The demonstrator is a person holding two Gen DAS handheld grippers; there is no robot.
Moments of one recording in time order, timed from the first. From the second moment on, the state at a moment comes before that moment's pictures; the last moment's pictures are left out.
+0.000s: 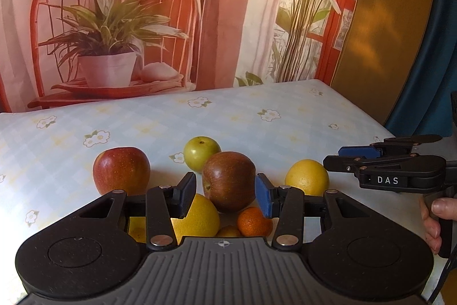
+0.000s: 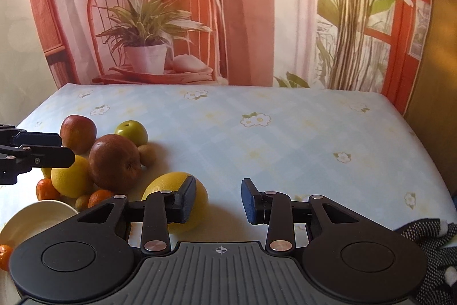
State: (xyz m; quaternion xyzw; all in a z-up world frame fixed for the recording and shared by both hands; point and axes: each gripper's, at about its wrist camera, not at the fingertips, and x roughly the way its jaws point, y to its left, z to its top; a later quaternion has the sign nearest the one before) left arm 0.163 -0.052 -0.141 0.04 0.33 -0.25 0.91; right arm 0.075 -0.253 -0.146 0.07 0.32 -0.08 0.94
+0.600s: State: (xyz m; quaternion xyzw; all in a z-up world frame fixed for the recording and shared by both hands) left arm 0.163 -0.063 -0.143 0.05 0.34 -0.27 0.90; right arm 0.039 -0.259 -0.150 0.14 0.32 -0.09 0.93
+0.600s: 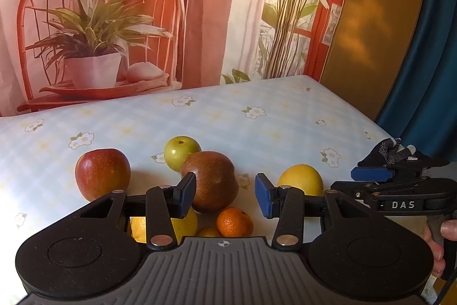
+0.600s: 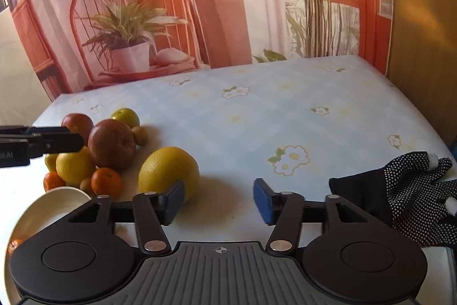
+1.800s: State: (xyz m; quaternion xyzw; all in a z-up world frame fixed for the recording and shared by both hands) left arm 0.172 -0.088 -0.149 -0.01 0.38 -0.34 0.86; right arm 0.065 -0.208 -0.171 -0.07 0.40 0.03 0.92
